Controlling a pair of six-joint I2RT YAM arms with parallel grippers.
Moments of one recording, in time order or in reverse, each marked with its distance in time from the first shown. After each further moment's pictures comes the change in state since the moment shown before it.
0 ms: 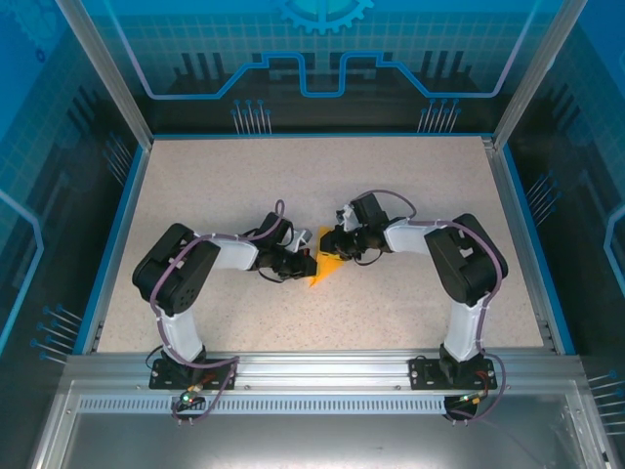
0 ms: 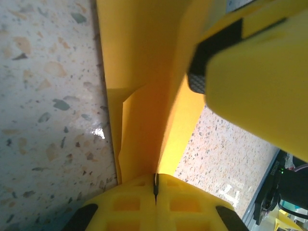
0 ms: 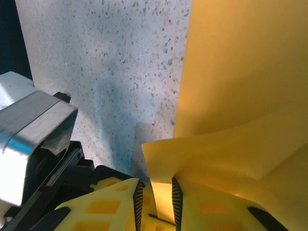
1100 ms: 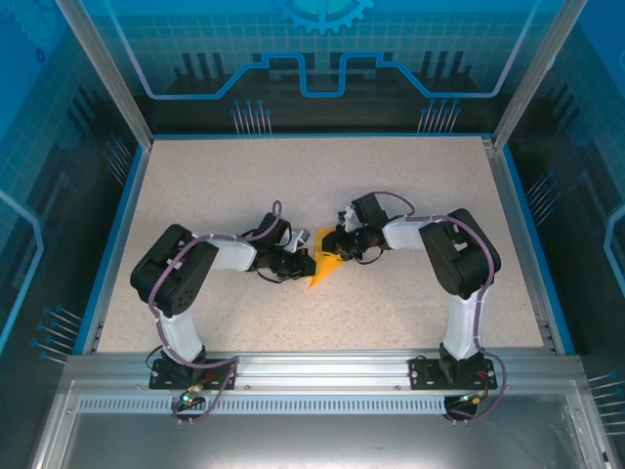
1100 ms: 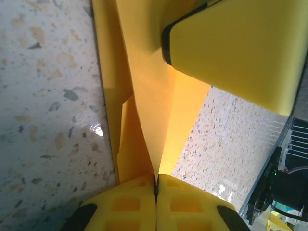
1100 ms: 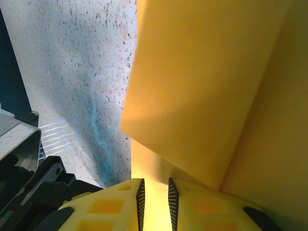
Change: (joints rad) left arm 0.007 -0.014 -0.017 0.011 0.007 -0.034; right arm -0.026 0.059 0.028 -0.019 -0.011 -0.001
